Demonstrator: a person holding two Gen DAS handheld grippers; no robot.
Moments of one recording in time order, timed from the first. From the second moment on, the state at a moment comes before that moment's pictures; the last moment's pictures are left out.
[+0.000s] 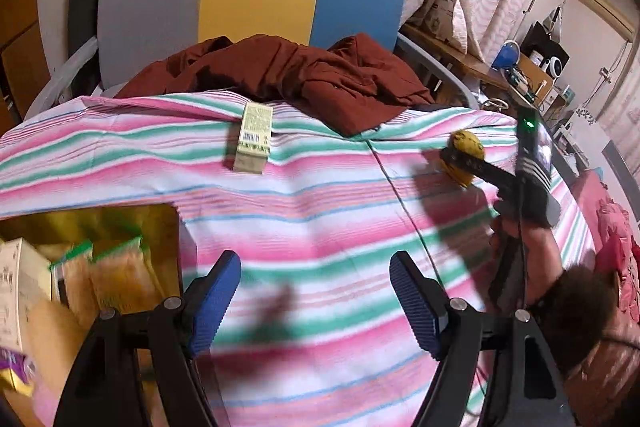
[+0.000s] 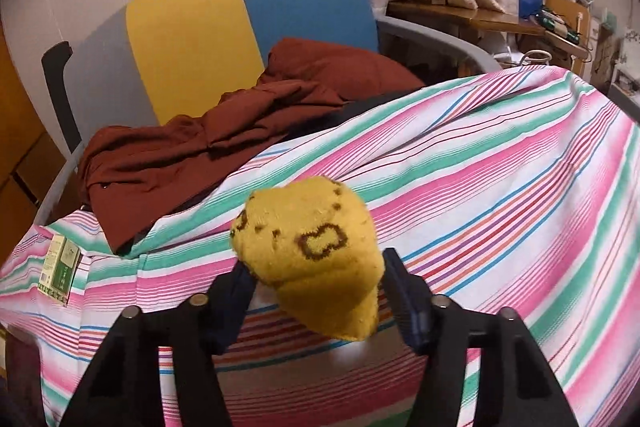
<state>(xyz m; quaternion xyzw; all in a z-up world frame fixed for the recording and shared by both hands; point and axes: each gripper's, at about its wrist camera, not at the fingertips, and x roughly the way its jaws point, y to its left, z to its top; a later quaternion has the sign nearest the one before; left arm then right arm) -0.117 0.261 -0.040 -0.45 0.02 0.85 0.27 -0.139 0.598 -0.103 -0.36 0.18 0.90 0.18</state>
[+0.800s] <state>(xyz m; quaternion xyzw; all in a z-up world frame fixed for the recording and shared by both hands) -0.258 0.315 -0.091 -0.49 0.11 0.85 0.15 -0.084 0.569 -0.106 -0.36 0.16 0.90 0.21</state>
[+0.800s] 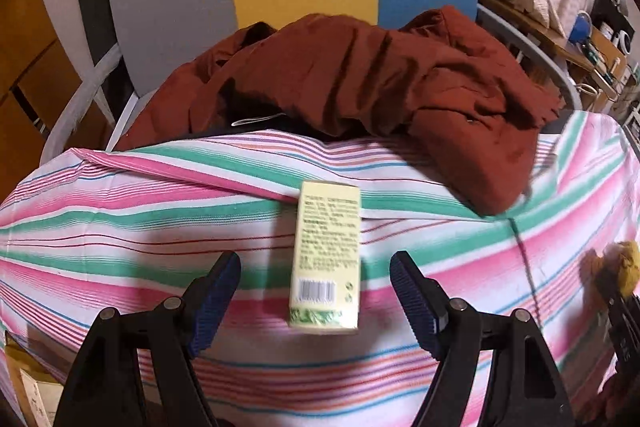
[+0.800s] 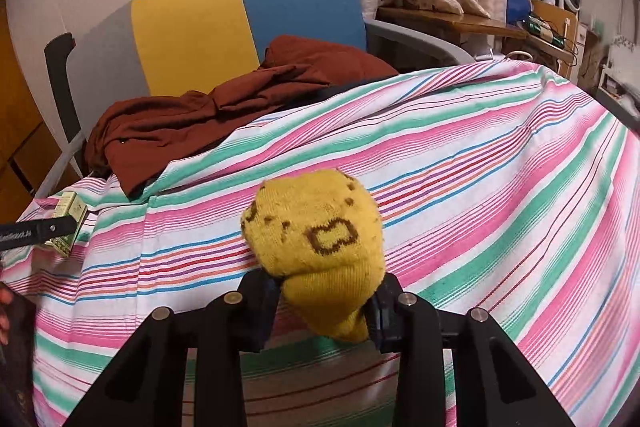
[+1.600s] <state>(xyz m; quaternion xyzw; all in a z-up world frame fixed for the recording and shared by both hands) -0.244 0.334 -0.107 -0.42 0.12 0.88 0.19 -0.089 0.567 -0.108 -0.36 0.15 0.89 0.22</state>
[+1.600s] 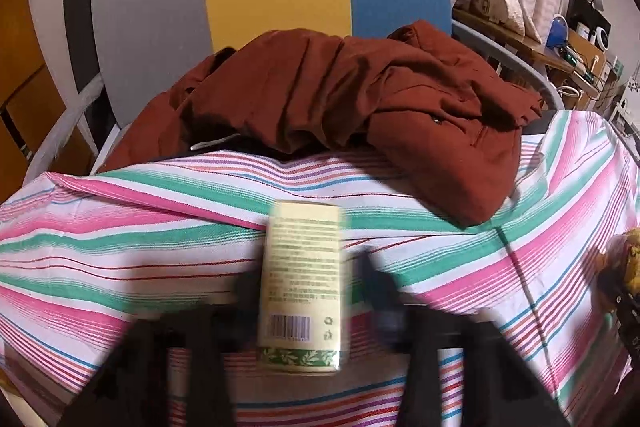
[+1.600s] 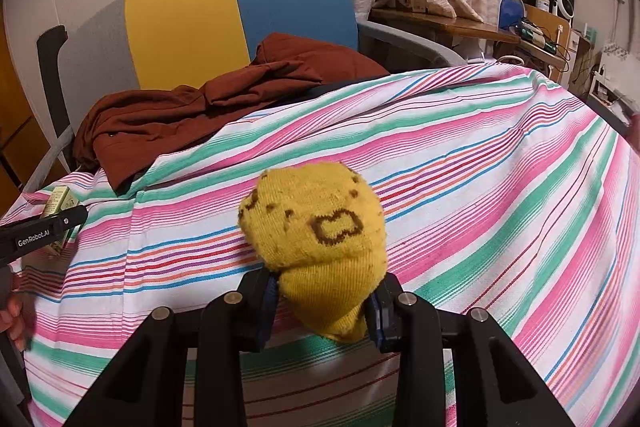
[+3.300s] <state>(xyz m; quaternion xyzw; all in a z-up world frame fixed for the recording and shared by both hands) -0.089 0.367 -0.102 -0.40 0.05 0.85 0.33 -0.081 0.568 -0.103 -0.35 0.14 0.89 0.27</state>
